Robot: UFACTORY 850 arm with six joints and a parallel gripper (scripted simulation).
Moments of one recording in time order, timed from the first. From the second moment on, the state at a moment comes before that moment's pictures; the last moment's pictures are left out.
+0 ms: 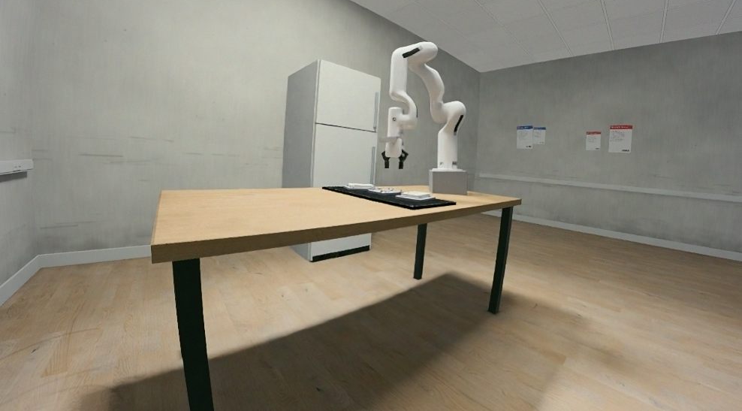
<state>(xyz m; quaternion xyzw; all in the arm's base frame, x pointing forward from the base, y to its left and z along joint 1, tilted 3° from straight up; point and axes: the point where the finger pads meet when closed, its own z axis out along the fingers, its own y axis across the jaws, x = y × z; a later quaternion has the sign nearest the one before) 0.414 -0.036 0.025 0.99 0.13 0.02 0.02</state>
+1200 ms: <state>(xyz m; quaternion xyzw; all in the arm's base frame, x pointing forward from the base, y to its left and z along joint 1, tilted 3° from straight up) 0.399 0.121 0.018 0.99 0.16 0.01 0.02</state>
